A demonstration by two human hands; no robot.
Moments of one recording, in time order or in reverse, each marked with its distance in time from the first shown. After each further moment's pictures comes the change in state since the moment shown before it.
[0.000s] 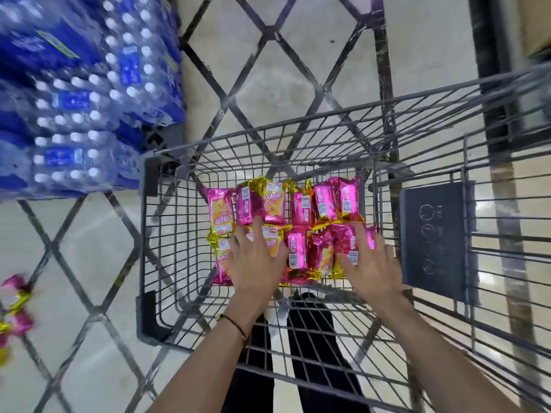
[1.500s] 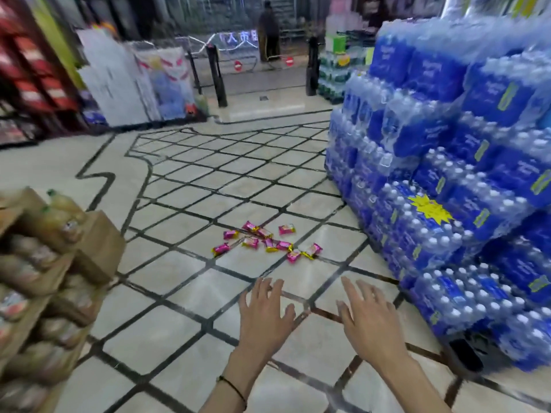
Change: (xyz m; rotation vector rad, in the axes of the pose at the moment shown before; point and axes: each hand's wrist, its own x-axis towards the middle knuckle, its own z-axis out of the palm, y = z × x) left_hand -0.568 -0.517 -0.192 -0.309 0.744 -0.872; right_hand -0.626 -0.454 0.056 -0.575 0.165 -1.624
